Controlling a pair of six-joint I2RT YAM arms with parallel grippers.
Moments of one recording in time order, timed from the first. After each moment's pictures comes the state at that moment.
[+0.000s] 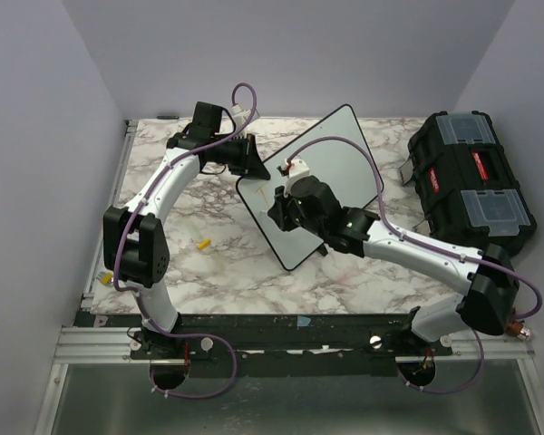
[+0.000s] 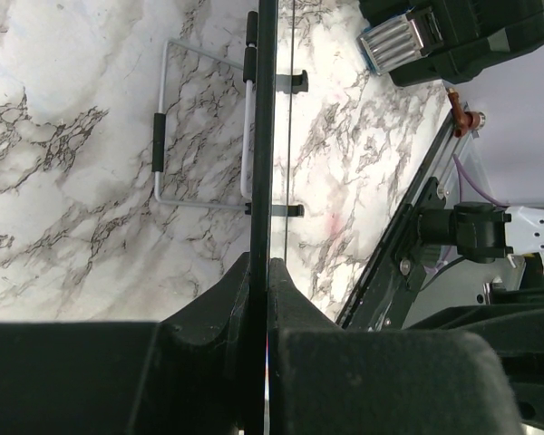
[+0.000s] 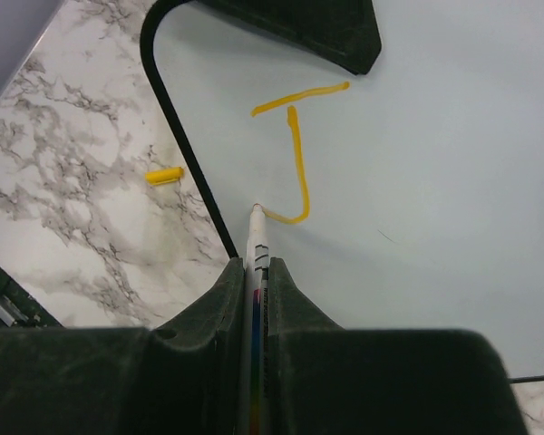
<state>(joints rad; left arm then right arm) -0.28 1.79 1.61 -0.62 0.87 -0.17 0.96 1.44 1.14 -0.18 0.24 0.35</state>
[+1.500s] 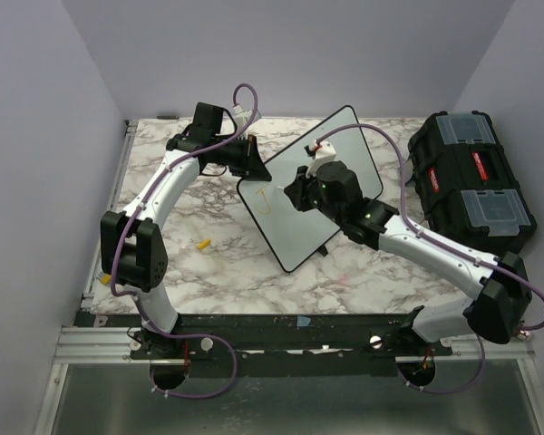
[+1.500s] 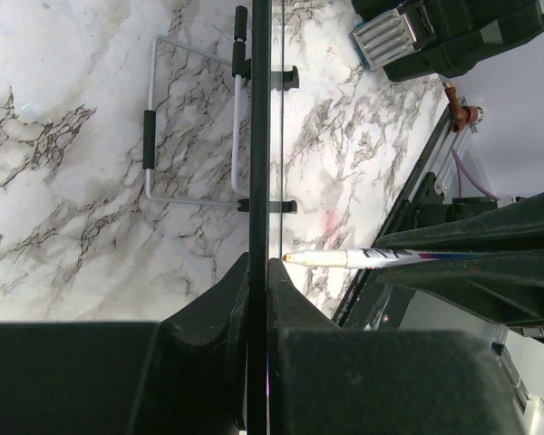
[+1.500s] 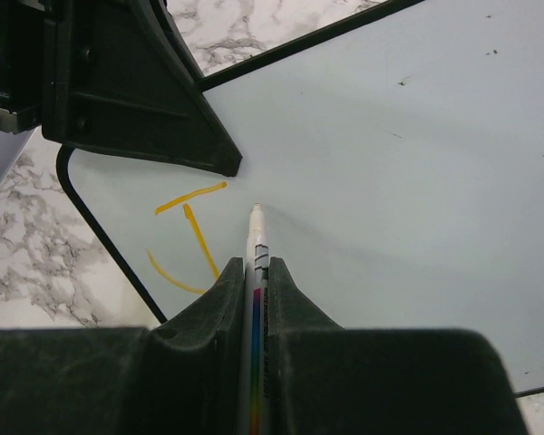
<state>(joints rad) -0.29 1.75 1.59 -0.62 0.86 -0.17 0.83 1.37 1.12 -0.09 0.23 0.35</state>
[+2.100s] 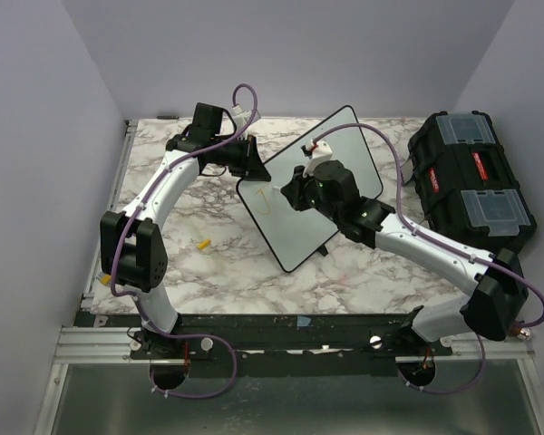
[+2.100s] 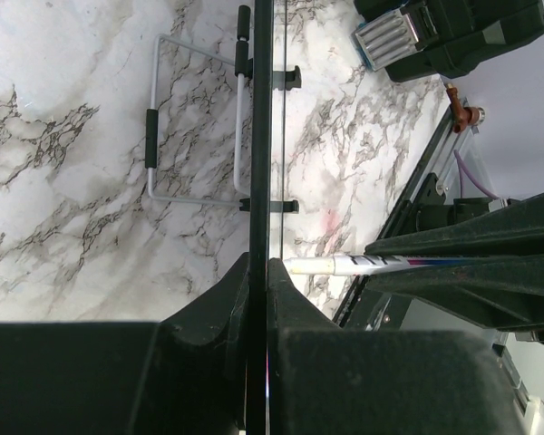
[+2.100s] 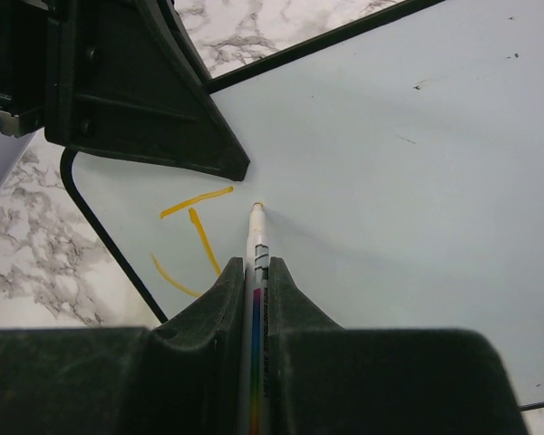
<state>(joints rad) -0.29 1.75 1.59 -0.62 0.86 -0.17 0.83 1.41 1.13 -0.07 0.20 0.35</state>
